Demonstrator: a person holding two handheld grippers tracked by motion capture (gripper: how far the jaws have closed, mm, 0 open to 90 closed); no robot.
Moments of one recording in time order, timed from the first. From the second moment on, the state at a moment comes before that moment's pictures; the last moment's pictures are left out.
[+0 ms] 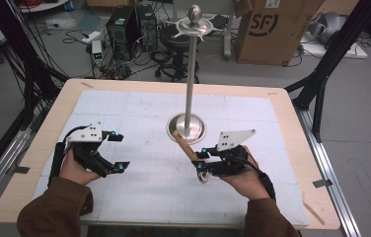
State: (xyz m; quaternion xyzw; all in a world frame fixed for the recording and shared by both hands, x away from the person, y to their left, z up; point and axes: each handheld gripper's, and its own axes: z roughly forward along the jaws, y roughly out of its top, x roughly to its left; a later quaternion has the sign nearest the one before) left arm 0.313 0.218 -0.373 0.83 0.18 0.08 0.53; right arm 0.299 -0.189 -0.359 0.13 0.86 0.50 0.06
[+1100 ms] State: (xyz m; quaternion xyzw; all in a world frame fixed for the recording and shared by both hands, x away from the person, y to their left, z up) left arm 0.306 0.163 -0.341 0.80 0.11 0.06 0.59; right arm 0.296 -0.172 -0.357 0.09 0.85 0.52 0.03
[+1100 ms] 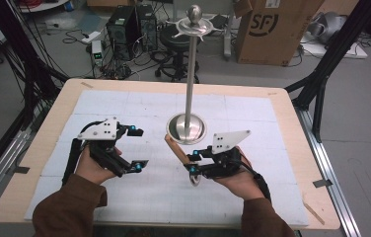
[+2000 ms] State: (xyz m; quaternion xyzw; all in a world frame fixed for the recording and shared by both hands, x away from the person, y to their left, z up) left arm 0.304 0.117 -0.332 0.79 0.07 0.04 0.60; right arm 0.296 -0.158 -0.362 0.07 0.85 0.52 0.01
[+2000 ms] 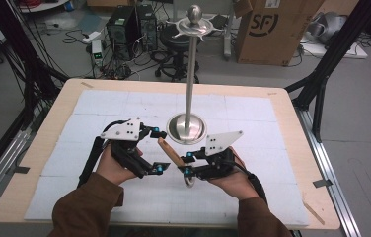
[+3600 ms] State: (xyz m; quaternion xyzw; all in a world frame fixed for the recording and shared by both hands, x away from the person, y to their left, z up) left arm 0.302 0.106 -0.326 0.78 0.03 0.00 0.62; right arm 0.296 -0.161 -0.356 0.05 0.83 0.56 0.01
